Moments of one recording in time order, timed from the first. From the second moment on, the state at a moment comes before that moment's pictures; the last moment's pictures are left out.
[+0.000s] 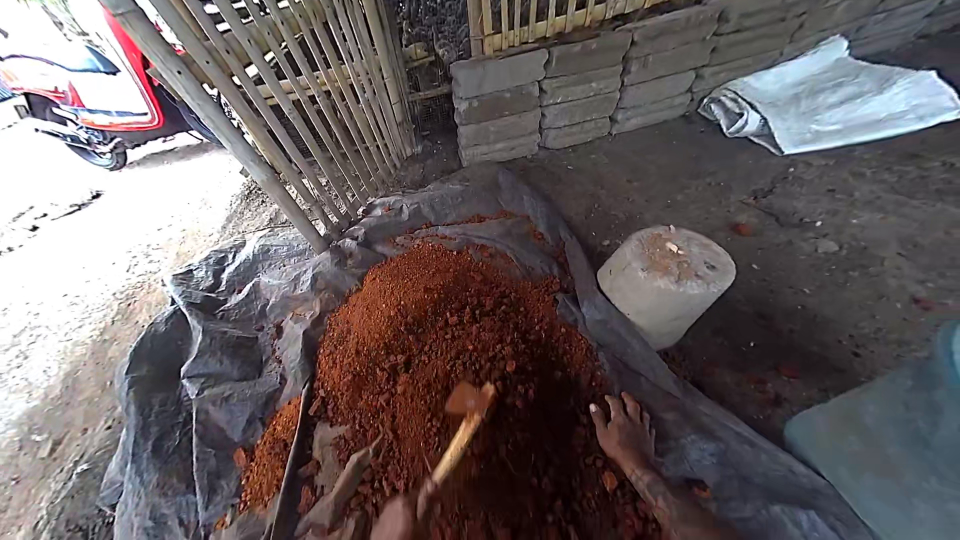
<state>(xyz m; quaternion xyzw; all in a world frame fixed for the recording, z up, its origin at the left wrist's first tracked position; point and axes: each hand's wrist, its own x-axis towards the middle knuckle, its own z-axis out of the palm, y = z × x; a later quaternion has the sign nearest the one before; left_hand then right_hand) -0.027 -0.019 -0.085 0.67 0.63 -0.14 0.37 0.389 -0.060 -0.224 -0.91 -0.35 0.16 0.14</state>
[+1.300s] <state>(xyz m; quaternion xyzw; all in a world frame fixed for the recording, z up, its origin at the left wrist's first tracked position) 0.086 0.053 0.082 0.80 0.51 0.00 0.31 0.410 -0.084 -0.218 -0.87 -0.40 0.21 0.19</state>
